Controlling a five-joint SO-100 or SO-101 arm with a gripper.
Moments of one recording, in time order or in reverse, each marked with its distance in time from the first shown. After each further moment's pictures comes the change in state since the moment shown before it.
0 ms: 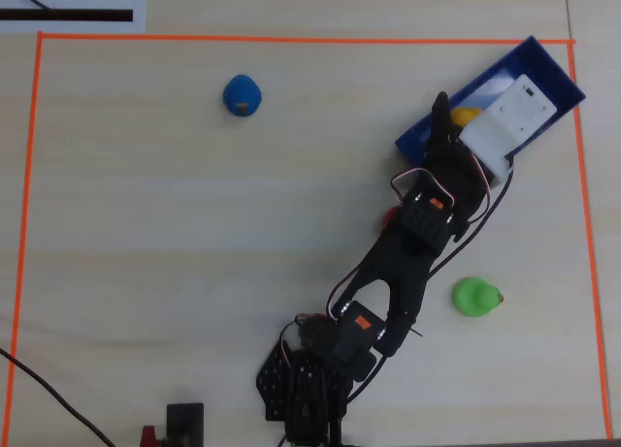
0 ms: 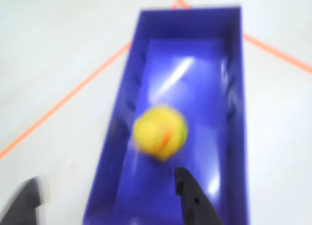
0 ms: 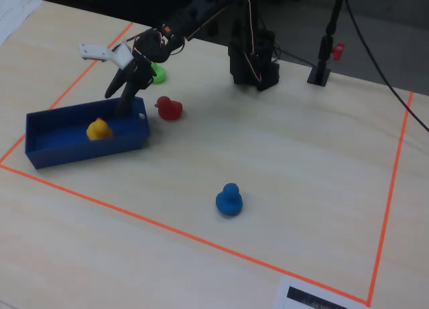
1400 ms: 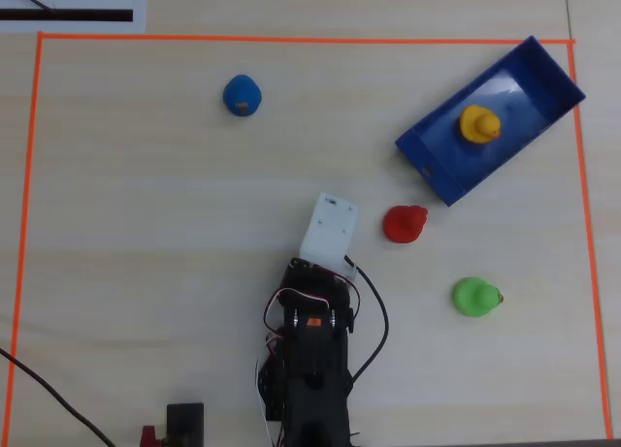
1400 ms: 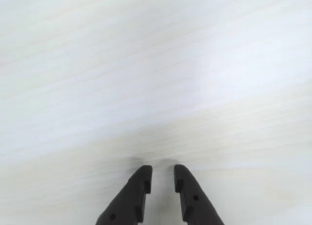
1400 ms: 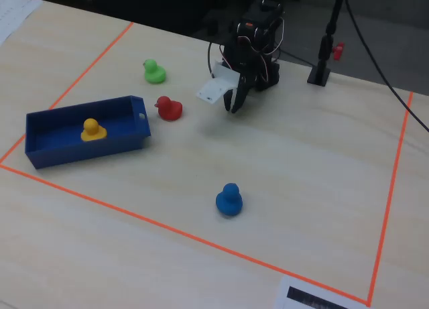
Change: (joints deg) arm -35.1 93.9 63.8 63.3 6.2
